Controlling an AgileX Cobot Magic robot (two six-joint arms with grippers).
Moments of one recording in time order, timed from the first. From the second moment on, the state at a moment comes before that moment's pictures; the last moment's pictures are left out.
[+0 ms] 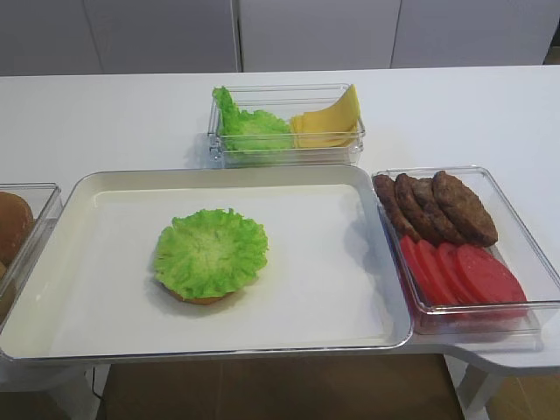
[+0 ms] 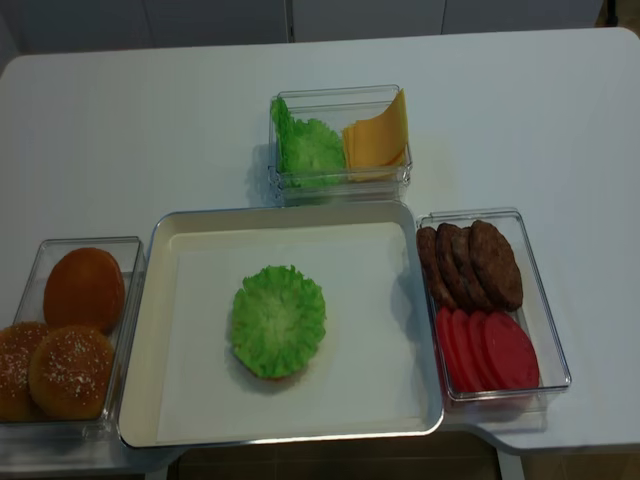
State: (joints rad) left arm 0.07 -0.02 -0.49 0.05 1.19 -0.07; right arm -0.05 -0.02 -0.48 0.07 1.14 0.00
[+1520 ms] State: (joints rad) left arm 0.07 -0.02 -0.49 0.05 1.19 -0.07; right arm -0.05 -0.02 -0.48 0.12 1.14 -0.12
